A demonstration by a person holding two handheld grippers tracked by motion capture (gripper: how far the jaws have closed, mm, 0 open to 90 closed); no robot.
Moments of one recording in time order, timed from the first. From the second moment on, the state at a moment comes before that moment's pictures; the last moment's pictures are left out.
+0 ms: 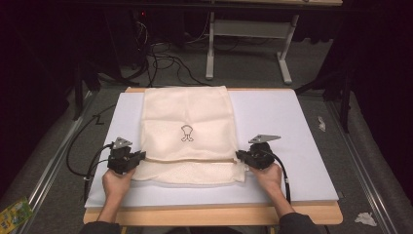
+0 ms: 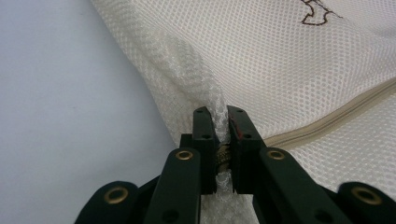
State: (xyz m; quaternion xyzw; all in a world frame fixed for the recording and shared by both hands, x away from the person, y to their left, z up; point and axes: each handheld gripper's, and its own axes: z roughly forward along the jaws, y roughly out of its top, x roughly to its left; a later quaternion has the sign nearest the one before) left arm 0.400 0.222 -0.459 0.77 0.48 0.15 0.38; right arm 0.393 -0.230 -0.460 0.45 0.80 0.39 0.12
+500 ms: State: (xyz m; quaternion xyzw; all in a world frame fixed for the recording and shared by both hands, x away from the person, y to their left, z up) left arm 0.401 0.201 -0.456 0.79 0.47 0.14 0.38; right arm 0.385 -0.250 -0.458 0.46 0.79 0.39 0.12
